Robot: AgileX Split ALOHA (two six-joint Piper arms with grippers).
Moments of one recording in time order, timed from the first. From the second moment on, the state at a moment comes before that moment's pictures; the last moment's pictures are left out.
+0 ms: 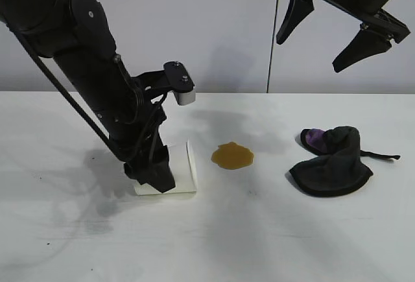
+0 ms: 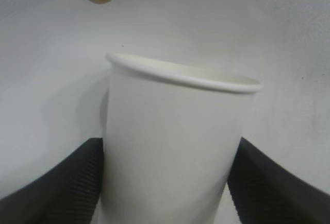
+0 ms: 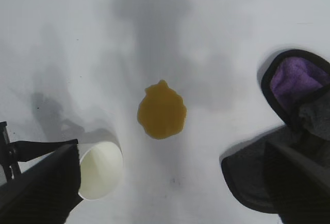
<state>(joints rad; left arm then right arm) -0.52 2.07 -1.28 -0.46 0.55 1.20 0.08 1.84 -1.53 0.43 0.92 -0.08</state>
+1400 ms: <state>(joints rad) -0.14 1.96 -1.14 -1.59 0.95 2.30 0.08 1.84 -1.53 0.43 0.95 -0.08</state>
